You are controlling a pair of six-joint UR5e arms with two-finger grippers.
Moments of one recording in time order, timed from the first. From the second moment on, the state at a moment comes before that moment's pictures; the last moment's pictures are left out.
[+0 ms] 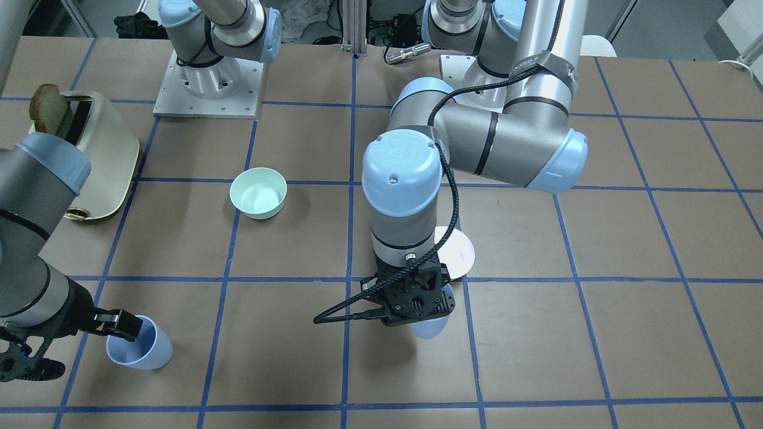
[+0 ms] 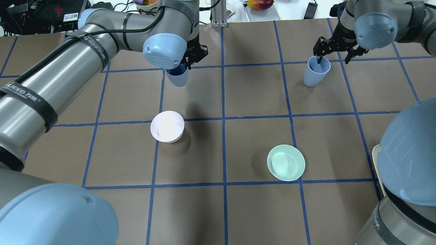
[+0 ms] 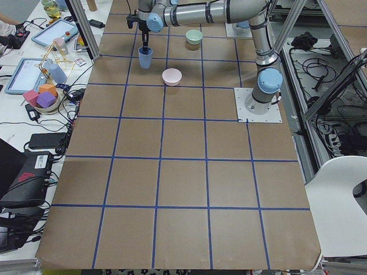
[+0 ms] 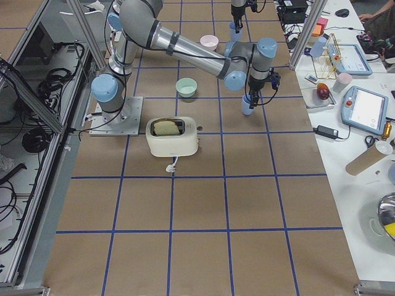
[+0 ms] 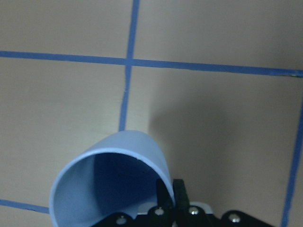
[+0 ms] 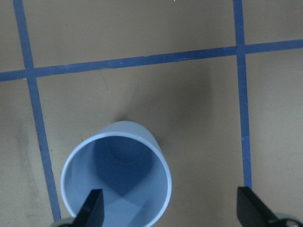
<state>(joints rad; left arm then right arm) -1.86 -2.10 -1.31 -1.18 1.73 -0.46 1.38 -1.04 1.42 -1.97 -1.60 -0.09</state>
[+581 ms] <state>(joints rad) -1.92 -2.29 -1.10 -1.16 1.64 -0.51 1.34 -1.00 1.43 -1.98 -1.59 -0.10</state>
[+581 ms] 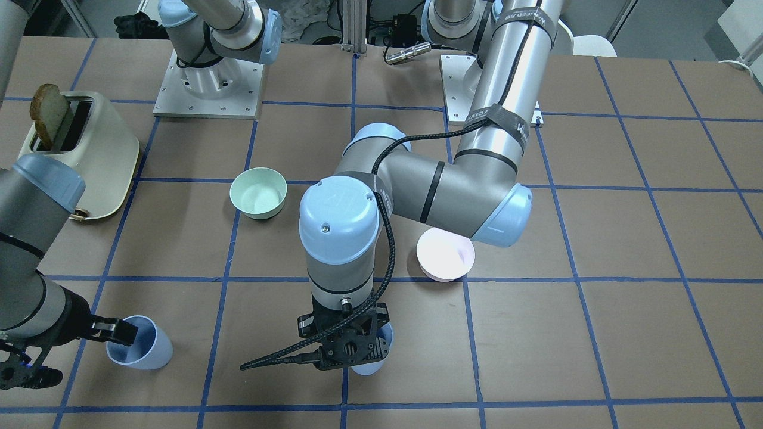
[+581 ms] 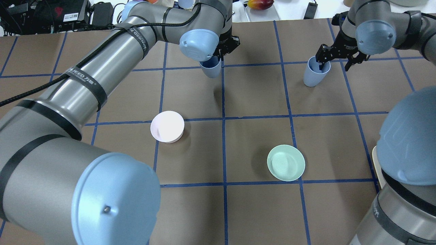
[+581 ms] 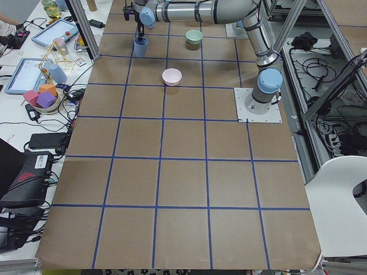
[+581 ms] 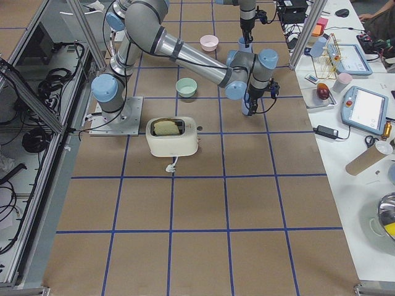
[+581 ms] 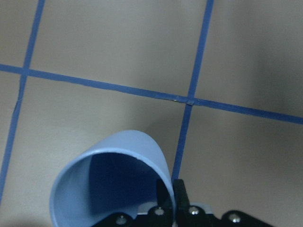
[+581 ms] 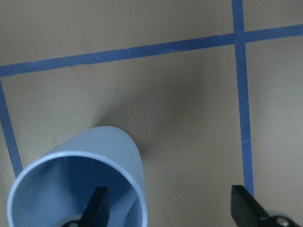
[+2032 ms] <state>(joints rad) -1.84 -2.05 -1.04 -1.72 1.61 -0.18 1.47 -1.02 1.16 -1.67 -1.50 0.11</state>
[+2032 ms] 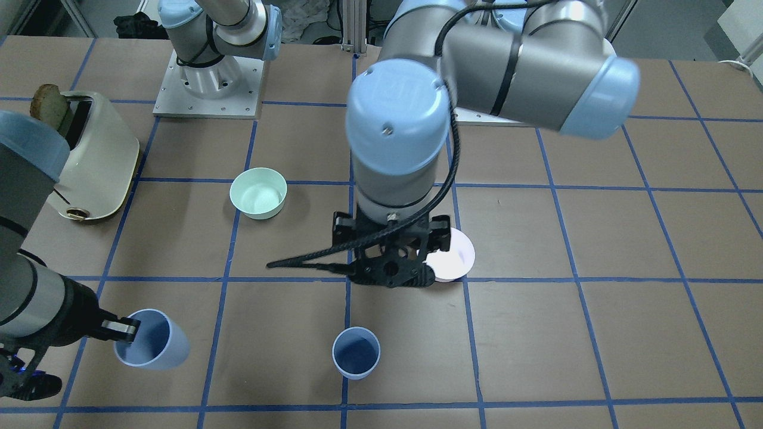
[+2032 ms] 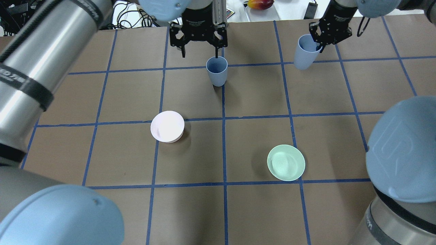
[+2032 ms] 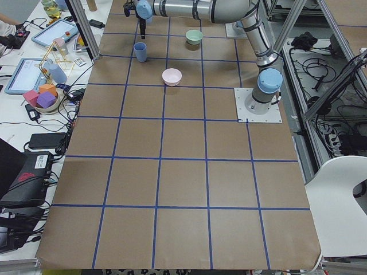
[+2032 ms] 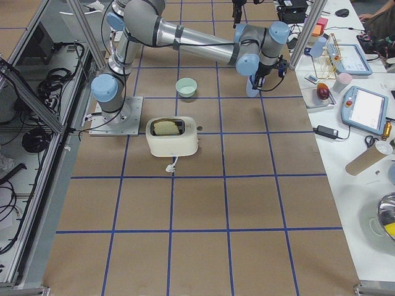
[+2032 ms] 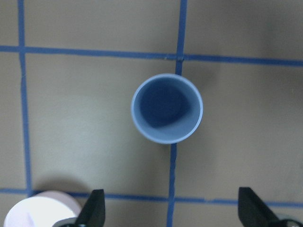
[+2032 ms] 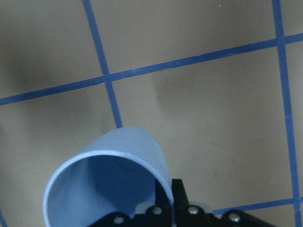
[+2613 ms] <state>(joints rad) -1.73 -1.76 -1.37 -1.68 1.61 -0.06 1.71 -1.01 1.05 -1.60 -1.44 0.50</state>
